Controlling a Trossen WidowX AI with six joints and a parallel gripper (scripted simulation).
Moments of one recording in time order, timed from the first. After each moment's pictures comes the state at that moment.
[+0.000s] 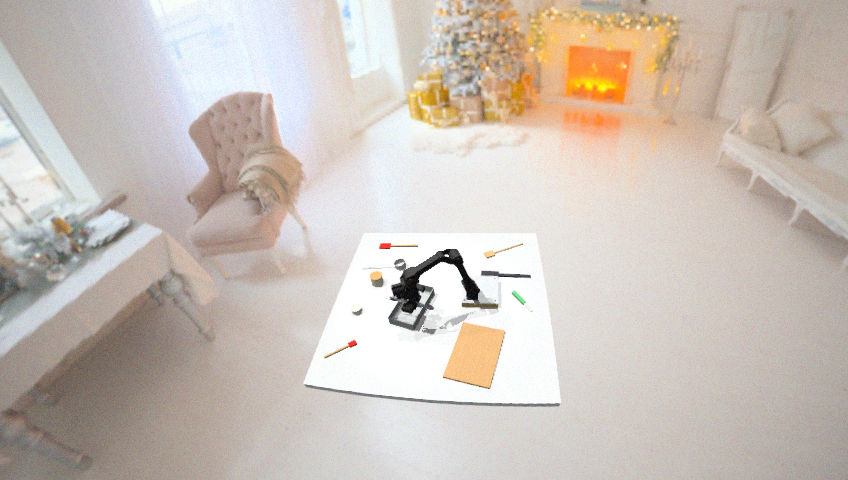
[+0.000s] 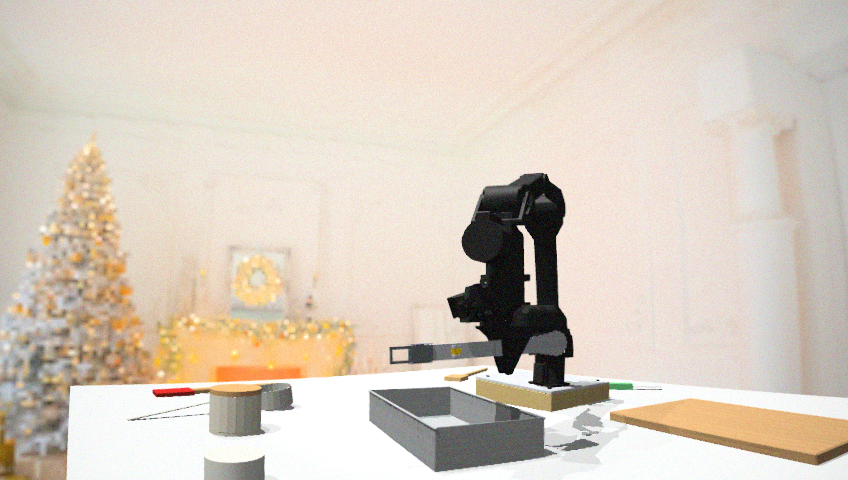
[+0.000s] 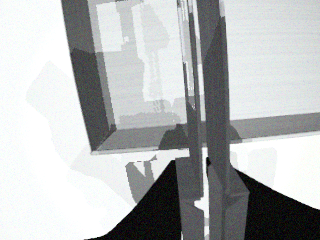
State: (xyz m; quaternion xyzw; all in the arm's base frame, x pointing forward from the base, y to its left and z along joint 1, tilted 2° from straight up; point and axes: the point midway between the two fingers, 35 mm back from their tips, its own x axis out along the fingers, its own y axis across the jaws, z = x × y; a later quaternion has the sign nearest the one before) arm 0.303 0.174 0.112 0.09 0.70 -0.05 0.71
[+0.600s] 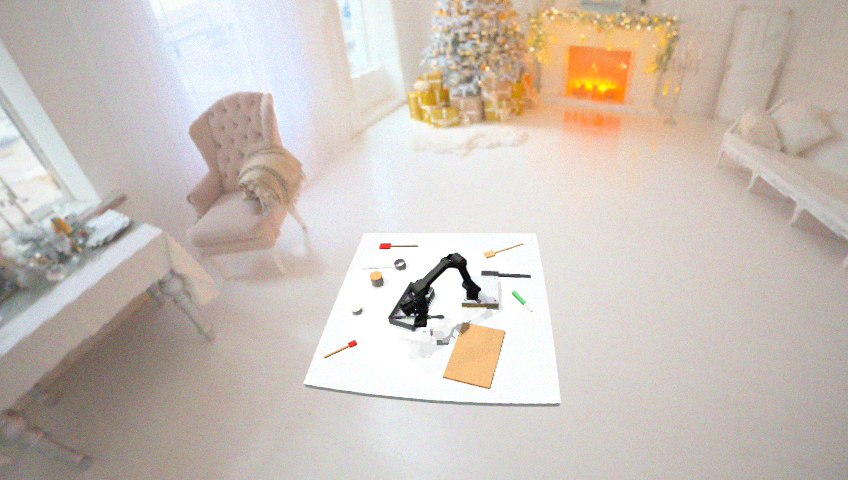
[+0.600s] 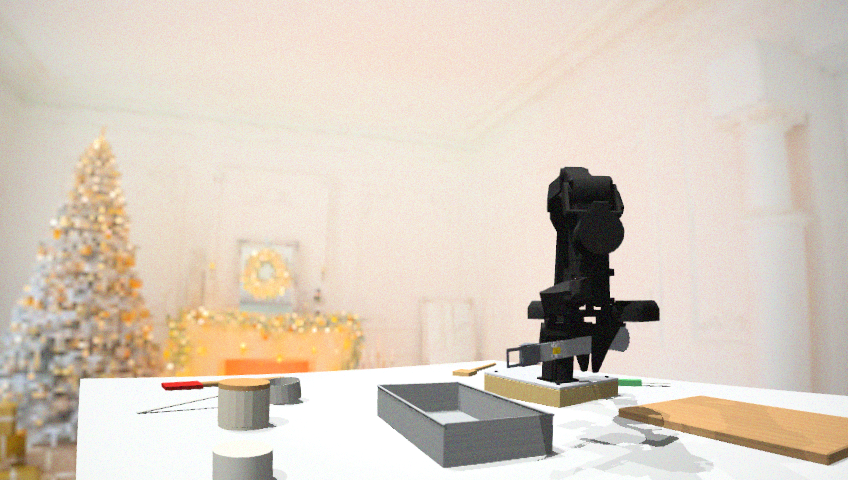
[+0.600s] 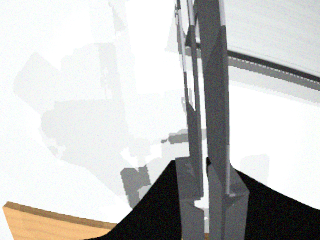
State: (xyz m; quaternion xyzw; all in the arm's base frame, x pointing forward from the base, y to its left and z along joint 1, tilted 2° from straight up) arm 0.239 0.261 0.117 -0.01 0.70 0.05 0.71
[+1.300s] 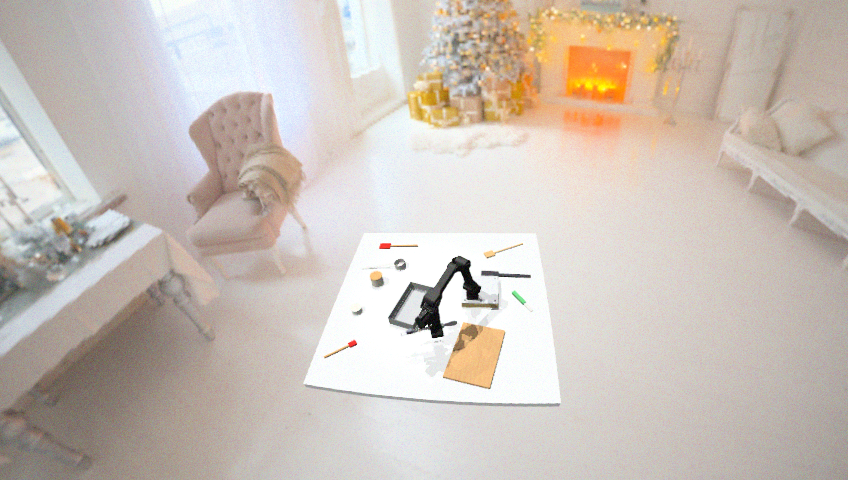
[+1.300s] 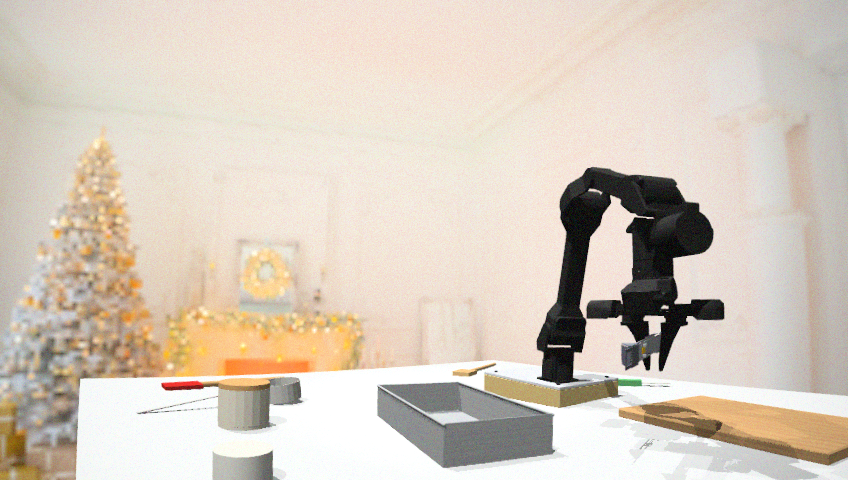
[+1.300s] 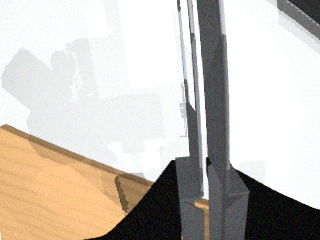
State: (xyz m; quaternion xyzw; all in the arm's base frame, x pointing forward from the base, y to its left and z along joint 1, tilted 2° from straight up) arm 0.163 0.319 0.122 -0.09 0.69 0.14 0.70
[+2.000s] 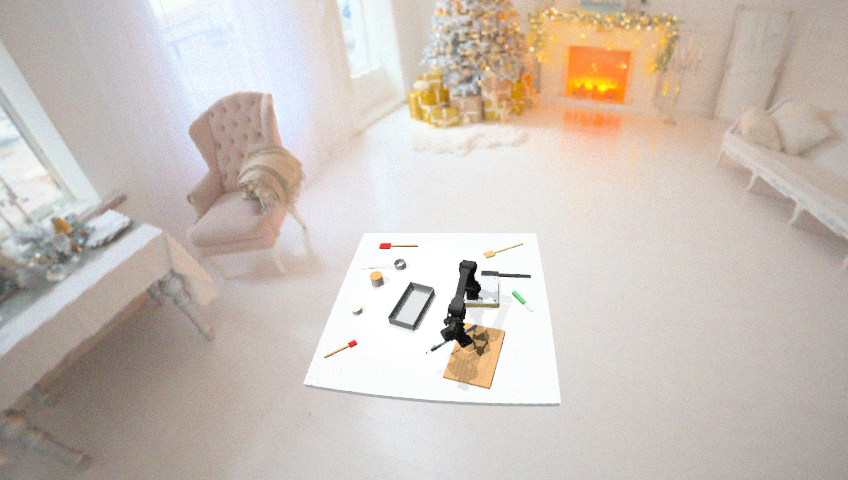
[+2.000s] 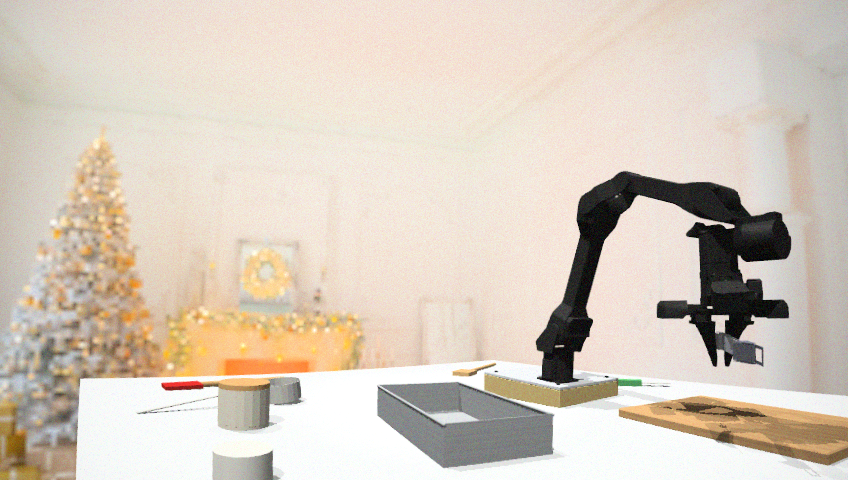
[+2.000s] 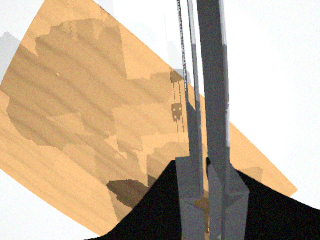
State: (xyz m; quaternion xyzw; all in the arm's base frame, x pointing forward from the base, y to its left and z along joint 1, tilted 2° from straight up) arm 0.042 0.364 0.125 -0.20 0.66 0.25 0.67
